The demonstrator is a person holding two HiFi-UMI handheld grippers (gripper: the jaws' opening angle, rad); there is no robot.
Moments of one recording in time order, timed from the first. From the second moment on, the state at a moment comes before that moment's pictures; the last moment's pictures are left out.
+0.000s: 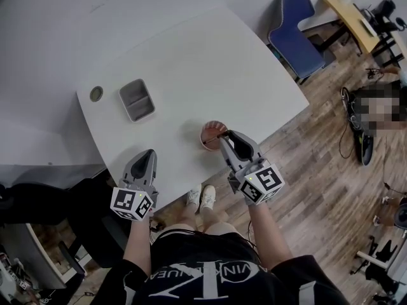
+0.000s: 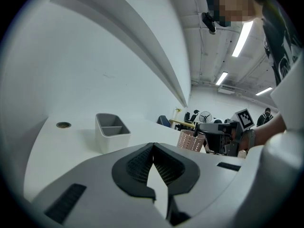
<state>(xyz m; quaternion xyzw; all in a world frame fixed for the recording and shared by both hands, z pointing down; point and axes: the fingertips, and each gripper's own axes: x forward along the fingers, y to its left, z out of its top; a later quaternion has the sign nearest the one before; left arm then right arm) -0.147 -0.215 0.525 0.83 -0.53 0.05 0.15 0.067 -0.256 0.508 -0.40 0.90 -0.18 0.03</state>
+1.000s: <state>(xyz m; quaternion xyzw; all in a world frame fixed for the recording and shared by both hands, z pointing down) -0.141 -0.218 0.517 0.84 -0.51 0.05 0.15 0.085 -0.256 0.501 -0.43 0.88 -0.20 0.04</state>
